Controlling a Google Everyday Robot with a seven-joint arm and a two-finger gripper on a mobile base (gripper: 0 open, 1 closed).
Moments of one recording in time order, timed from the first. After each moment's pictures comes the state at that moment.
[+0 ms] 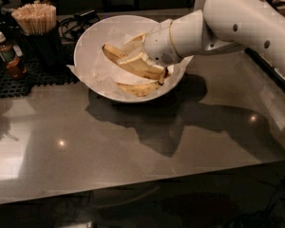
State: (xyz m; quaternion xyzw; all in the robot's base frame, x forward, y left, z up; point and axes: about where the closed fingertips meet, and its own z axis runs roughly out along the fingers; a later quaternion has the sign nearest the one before) arm 0.593 0.046 0.925 -0.62 0.60 0.21 0.46
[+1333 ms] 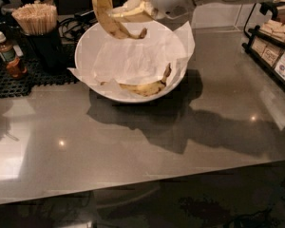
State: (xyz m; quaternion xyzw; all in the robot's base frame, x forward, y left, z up) arm 0.557 0.054 1.067 -0.72 0.40 0.11 0.56
